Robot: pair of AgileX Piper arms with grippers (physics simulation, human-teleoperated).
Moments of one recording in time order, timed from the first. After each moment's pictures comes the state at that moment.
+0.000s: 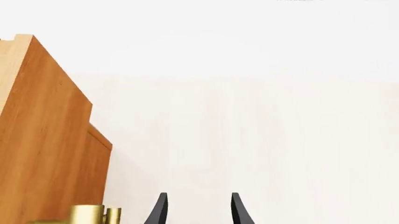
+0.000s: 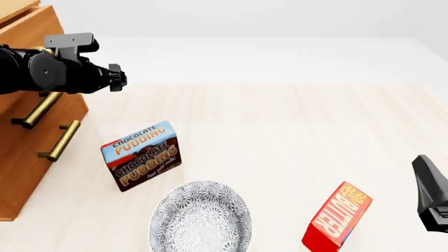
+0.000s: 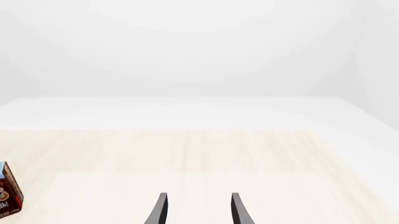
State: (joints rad) left arm -0.07 1.60 -1.05 0.15 -0.11; right arm 0.00 0.00 -0.01 0.01 0.00
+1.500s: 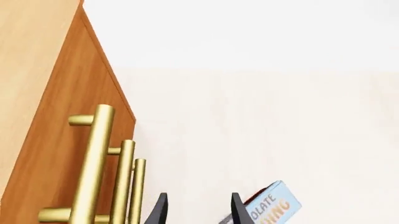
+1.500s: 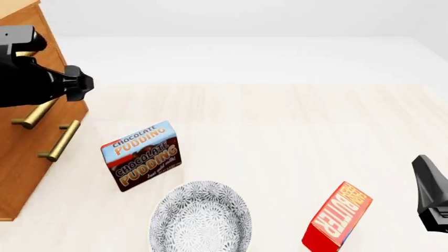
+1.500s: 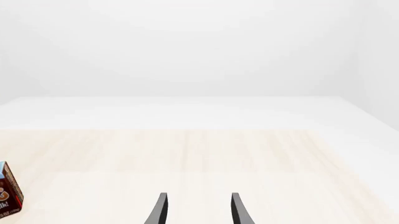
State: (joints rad) left arm -0.05 1.16 -0.82 0.29 -0.06; right arm 0.00 0.00 -0.01 0.01 0.00
